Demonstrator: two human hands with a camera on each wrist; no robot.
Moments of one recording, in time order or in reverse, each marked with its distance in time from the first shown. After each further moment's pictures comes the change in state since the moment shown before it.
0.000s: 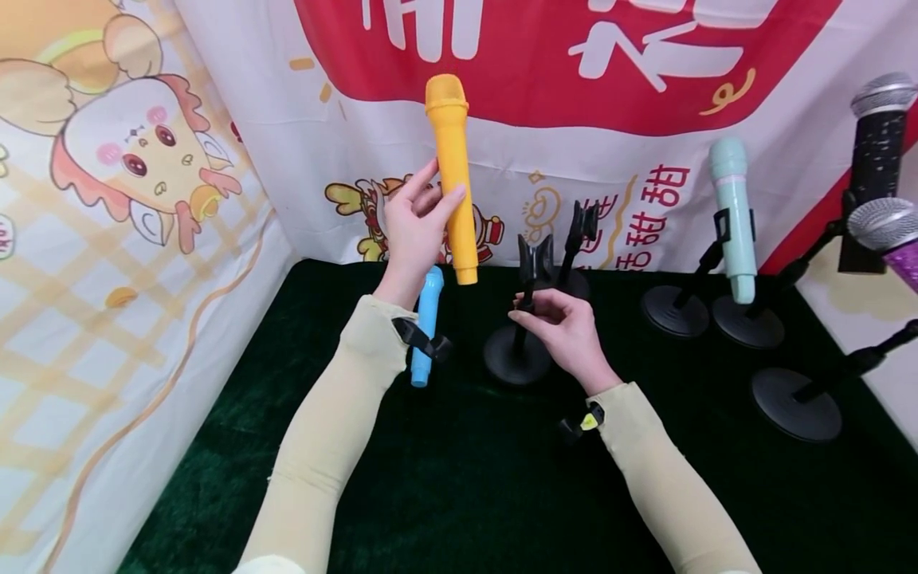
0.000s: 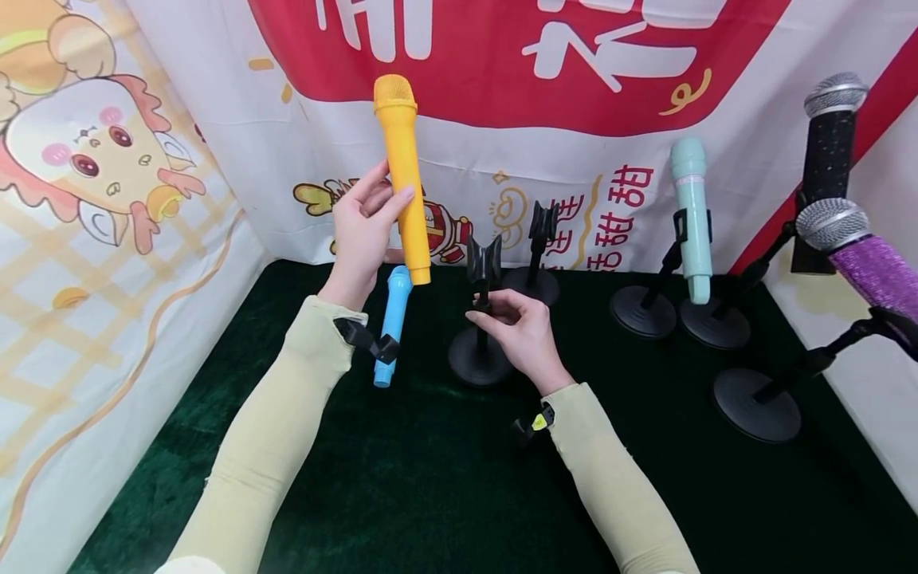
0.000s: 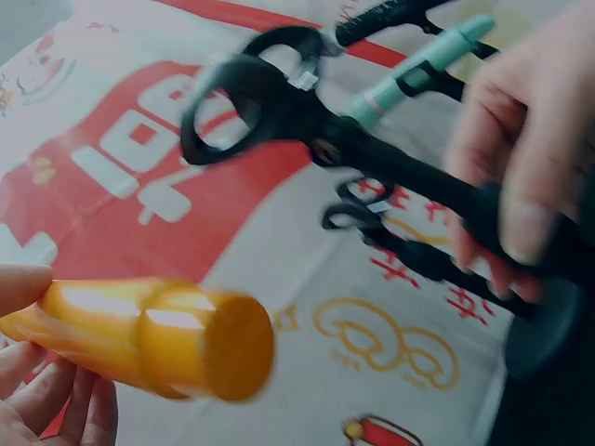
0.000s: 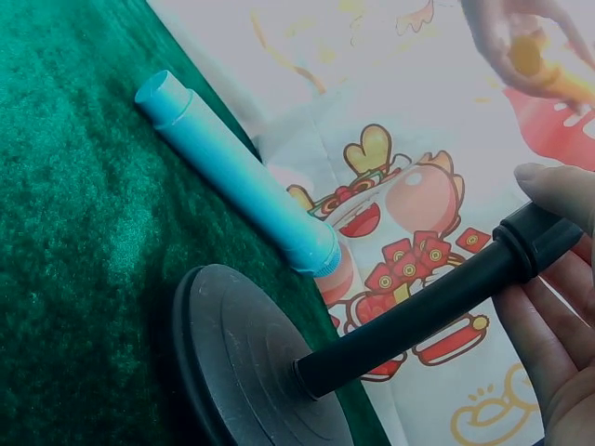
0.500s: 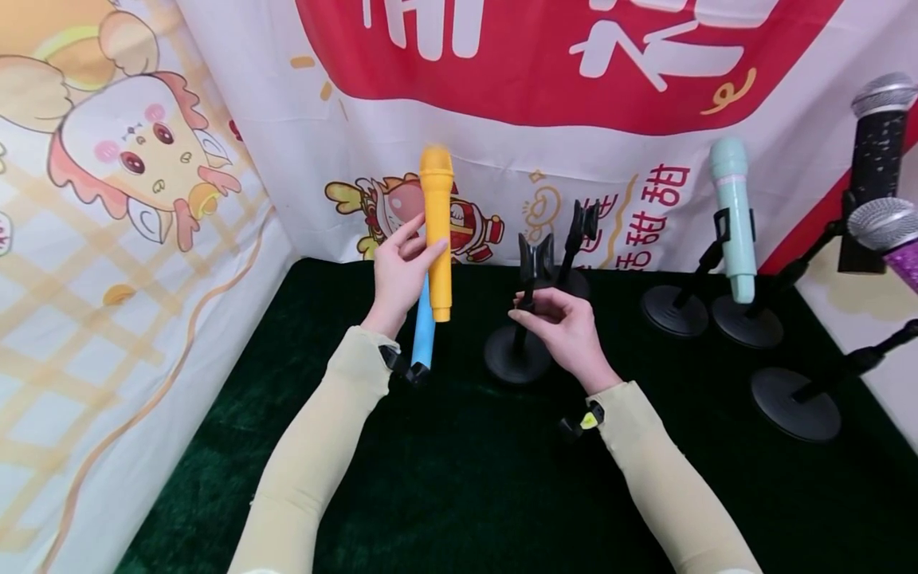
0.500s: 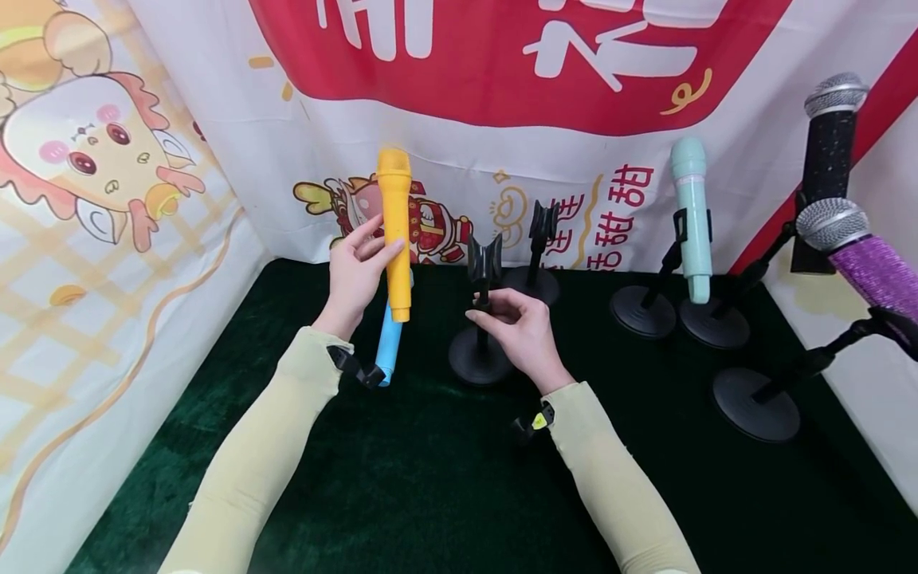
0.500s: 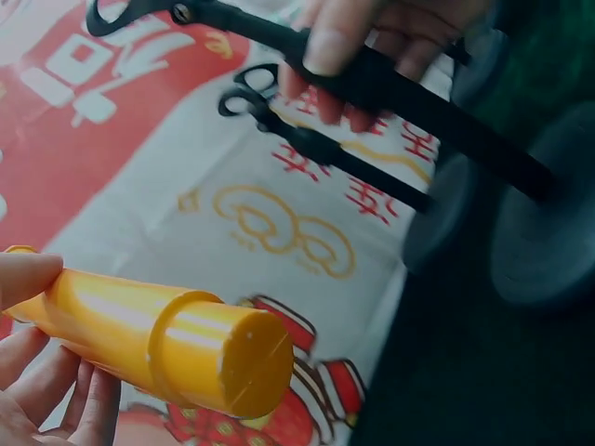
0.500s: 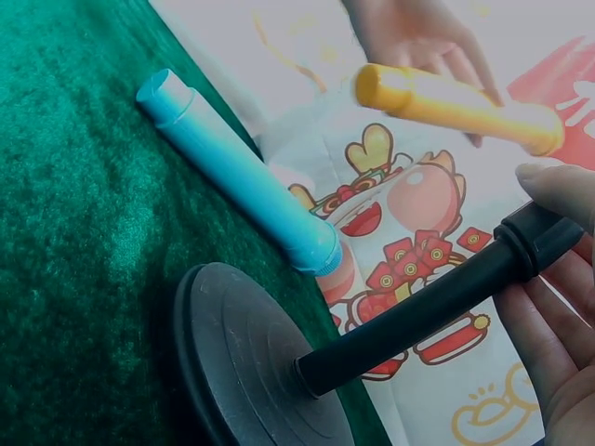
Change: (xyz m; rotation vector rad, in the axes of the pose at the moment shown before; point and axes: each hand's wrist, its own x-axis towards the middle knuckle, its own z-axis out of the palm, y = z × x) left_hand -0.018 -0.063 -0.044 0.145 -0.001 -0.097; right_hand 0.001 0.002 0.000 0.001 0.002 0.013
